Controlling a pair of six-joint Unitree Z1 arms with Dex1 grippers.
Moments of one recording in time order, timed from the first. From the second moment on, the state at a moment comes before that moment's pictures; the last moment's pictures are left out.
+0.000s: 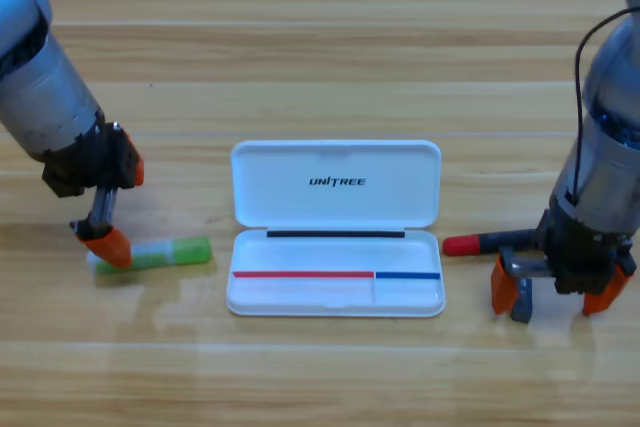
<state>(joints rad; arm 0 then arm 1) -0.49 1.86 -1.16 0.64 -0.02 0.99 0.73 2.01 -1.24 0.75 0.05 0.68</state>
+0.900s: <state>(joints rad) -0.49 1.91 -1.16 0.64 -0.05 0.99 0.76 2.07 -1.44 0.96 0.11 0.56</state>
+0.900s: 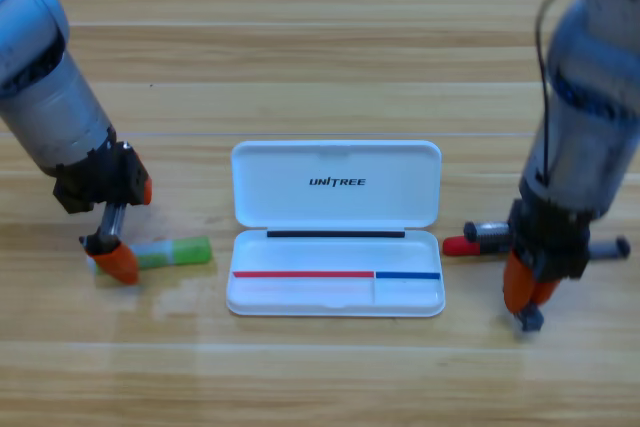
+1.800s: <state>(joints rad) -0.48 1.98 -1.13 0.56 -0.08 0.98 0.90 2.25 -1.89 1.19 0.08 -0.53</state>
